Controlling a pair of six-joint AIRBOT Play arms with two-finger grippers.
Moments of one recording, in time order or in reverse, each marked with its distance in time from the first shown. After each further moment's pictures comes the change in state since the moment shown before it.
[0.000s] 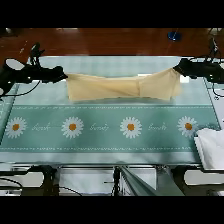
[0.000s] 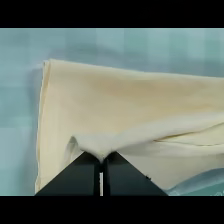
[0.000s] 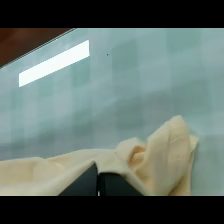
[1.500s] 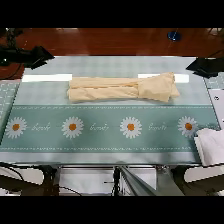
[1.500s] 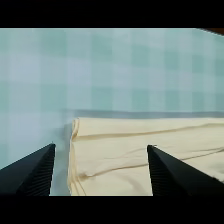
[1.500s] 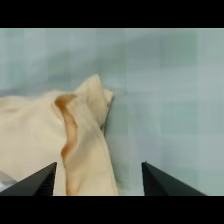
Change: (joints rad) left arm 0.159 -0.147 0.395 -0.005 -0.259 -0.015; right arm -0.166 -0.166 0.358 -0.309 0.496 0.053
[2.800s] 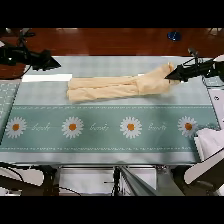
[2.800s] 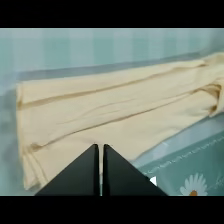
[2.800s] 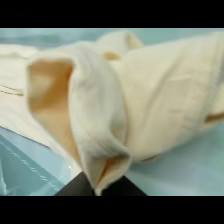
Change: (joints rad) left arm -0.093 -0.002 0.013 -0.043 -0.173 -0.001; right arm 0.099 -0.253 0.147 0.286 0.187 -0.110
